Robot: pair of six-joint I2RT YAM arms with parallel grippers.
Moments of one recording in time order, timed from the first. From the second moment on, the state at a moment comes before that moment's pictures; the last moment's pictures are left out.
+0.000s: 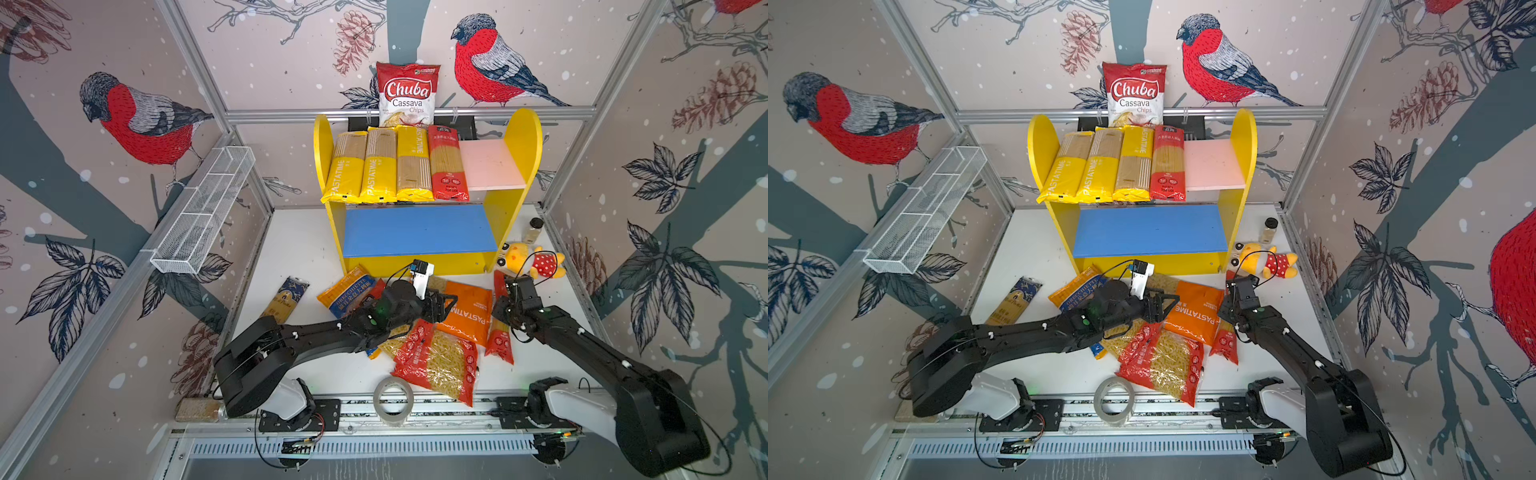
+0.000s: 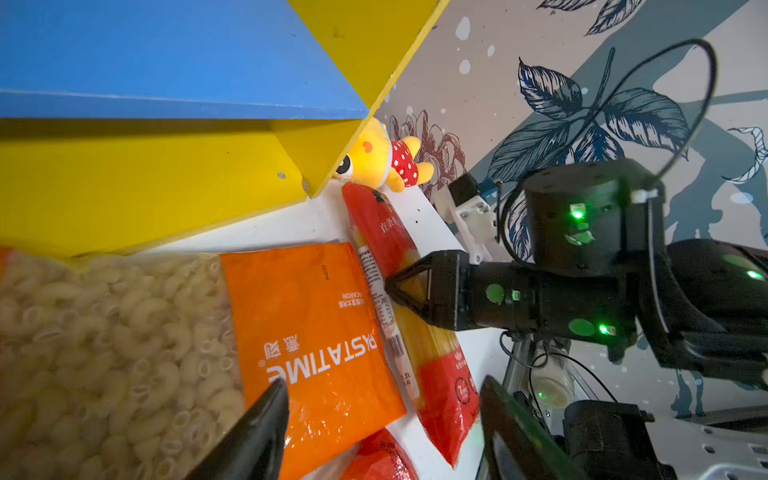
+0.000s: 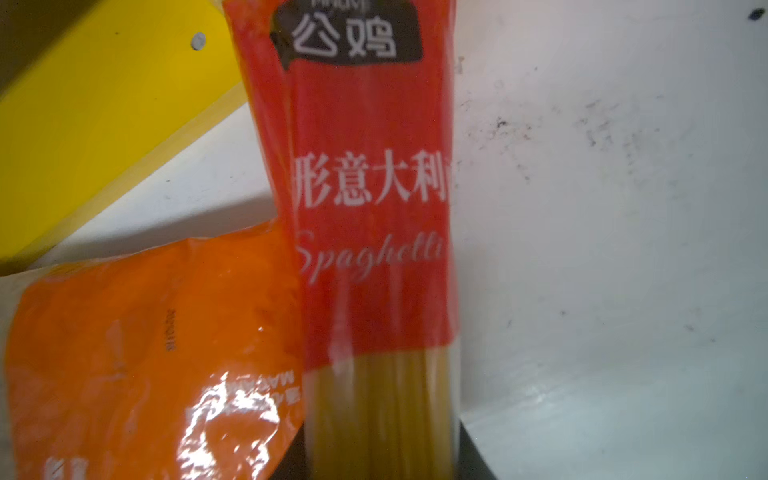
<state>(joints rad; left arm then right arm) -0.97 1.47 0.75 0.43 0.09 -0.63 0.30 1.09 0.51 -0.41 0.13 0.66</state>
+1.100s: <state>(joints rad) -0.73 1.37 0.65 0.57 0.36 -0.83 1.12 1.07 0.59 0.06 0.49 0.38</state>
